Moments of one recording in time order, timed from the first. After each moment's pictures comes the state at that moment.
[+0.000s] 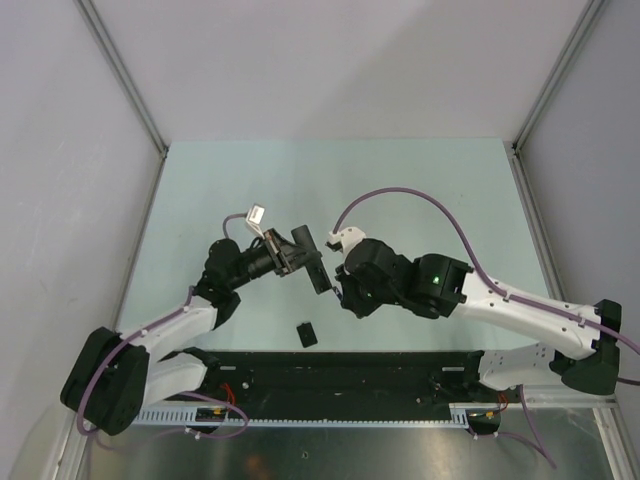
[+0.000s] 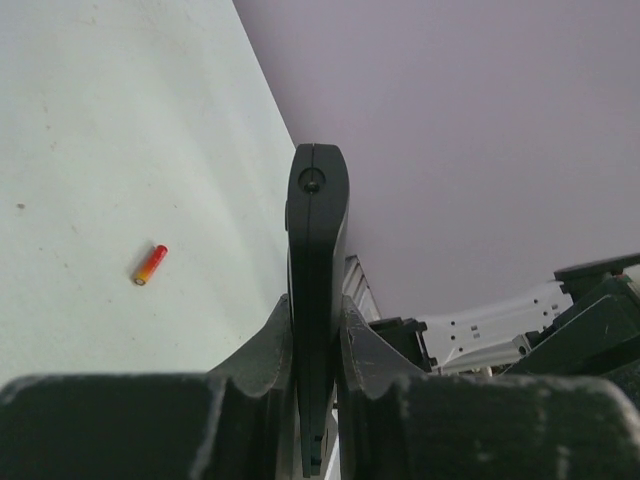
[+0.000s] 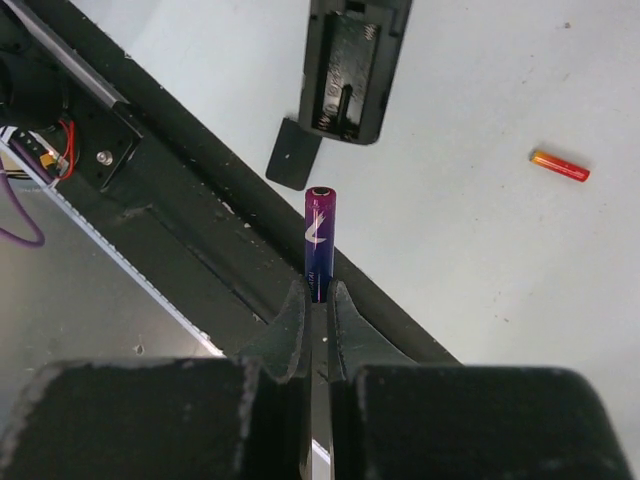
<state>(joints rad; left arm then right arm) -0.46 1.09 0.38 0.69 0.56 -1.07 1.19 1.25 1.28 -0.86 0.16 0.47</state>
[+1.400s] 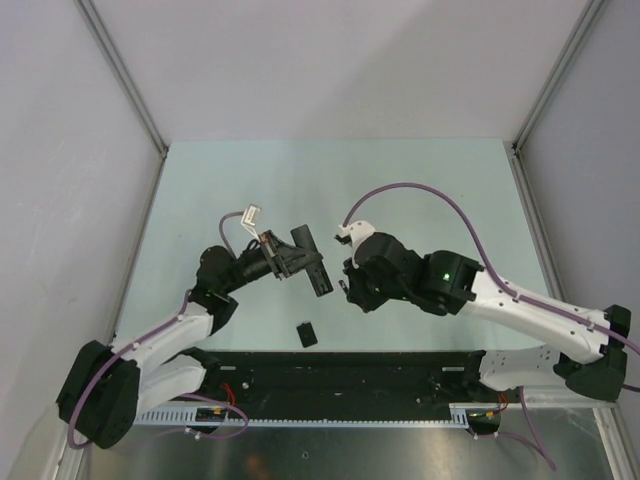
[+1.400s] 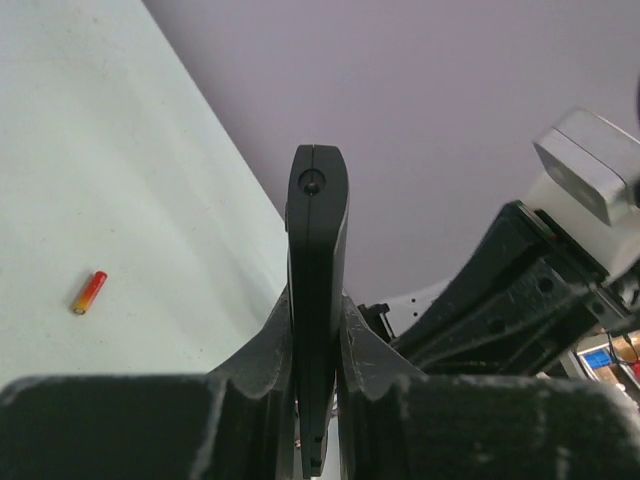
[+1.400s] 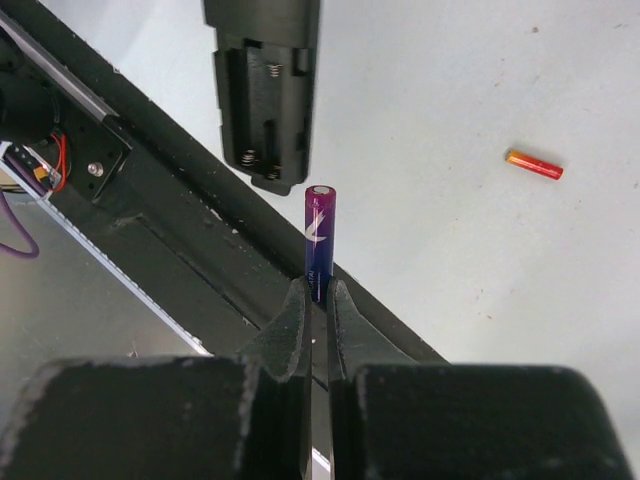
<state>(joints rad) -0.49 1.05 0.37 0.81 0.61 -1.09 1.15 1.23 1.27 -0.86 0.14 0.45</state>
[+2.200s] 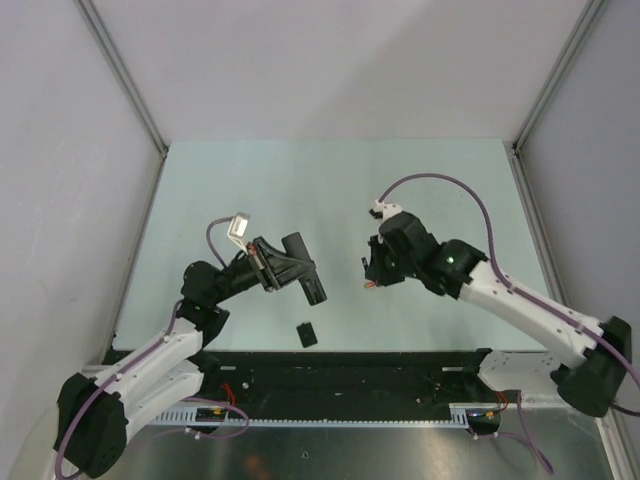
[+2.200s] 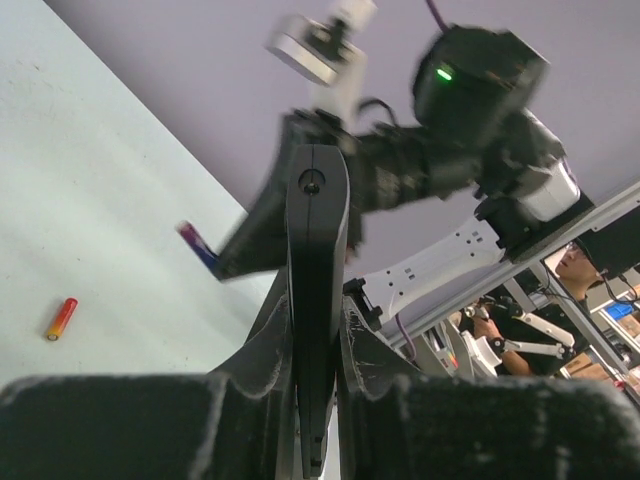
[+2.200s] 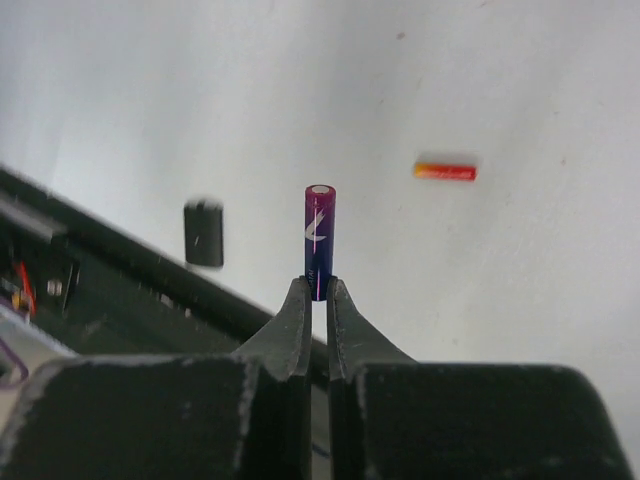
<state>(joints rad) -0.49 0.85 0.33 0.81 0.67 -1.04 0.90 1.14 1.09 -0.73 0.09 0.49</state>
